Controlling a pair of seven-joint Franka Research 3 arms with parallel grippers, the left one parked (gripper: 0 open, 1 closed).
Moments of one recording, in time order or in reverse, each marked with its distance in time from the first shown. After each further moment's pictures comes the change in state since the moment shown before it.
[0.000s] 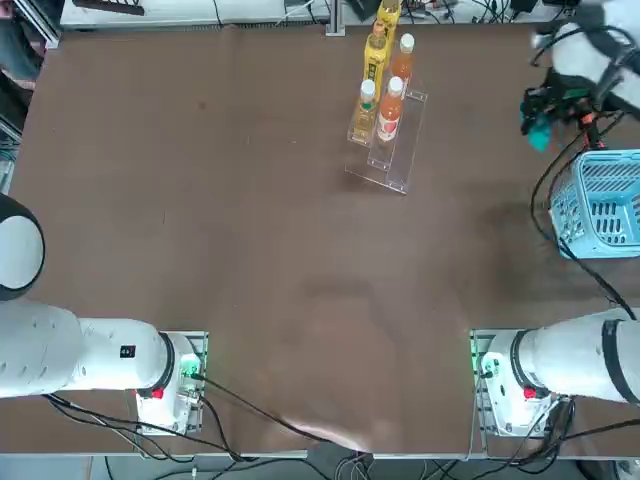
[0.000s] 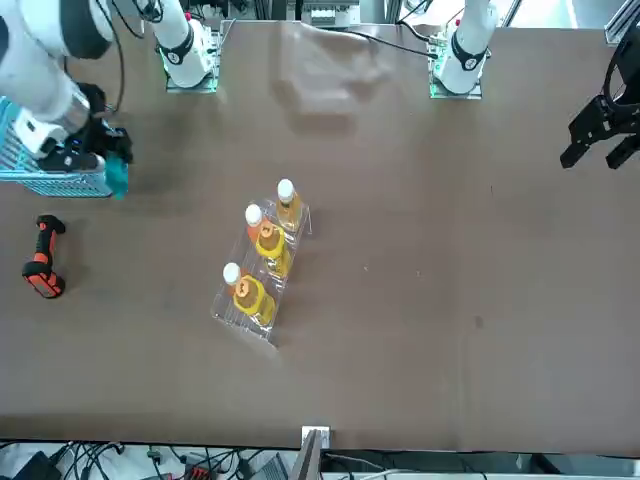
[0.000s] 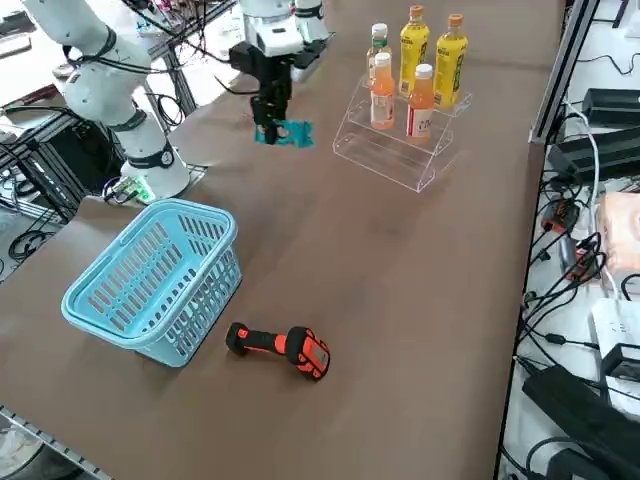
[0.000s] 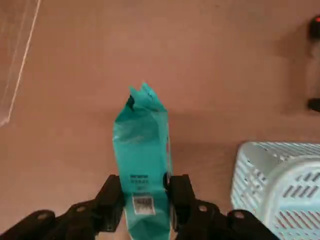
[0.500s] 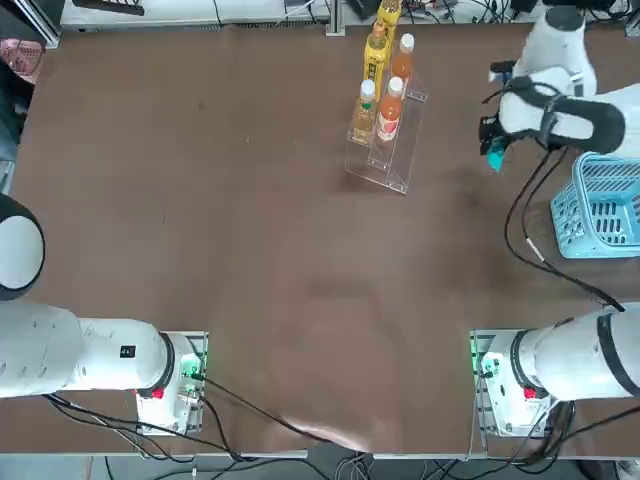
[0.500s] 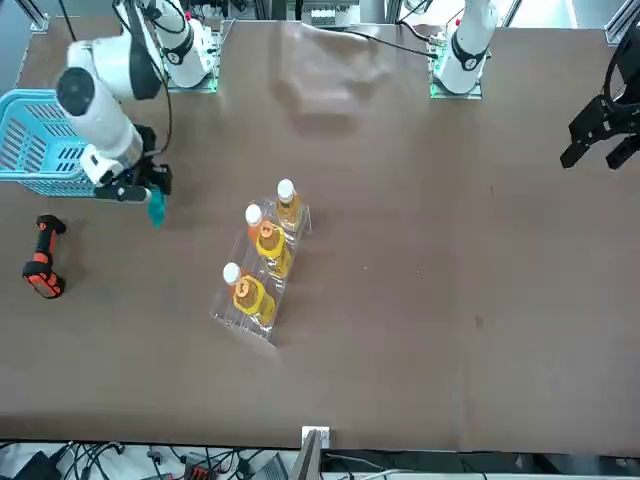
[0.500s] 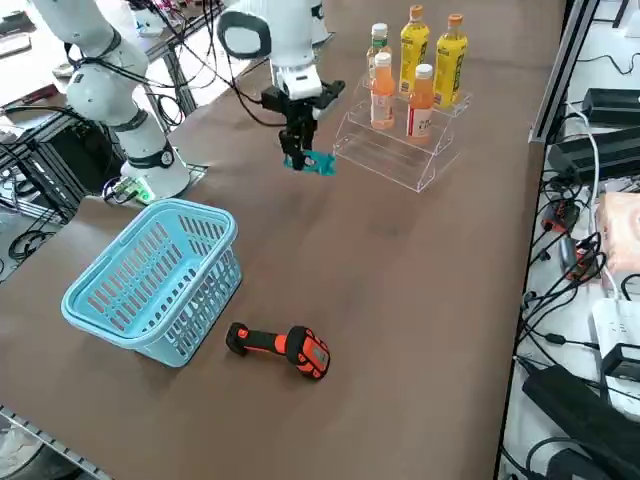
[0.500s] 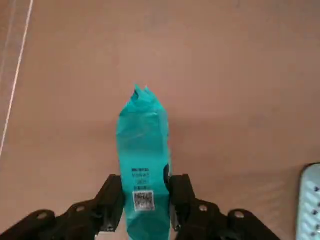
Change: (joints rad) arm 0.074 0.139 -0.002 -0.161 0.001 0.358 0.188
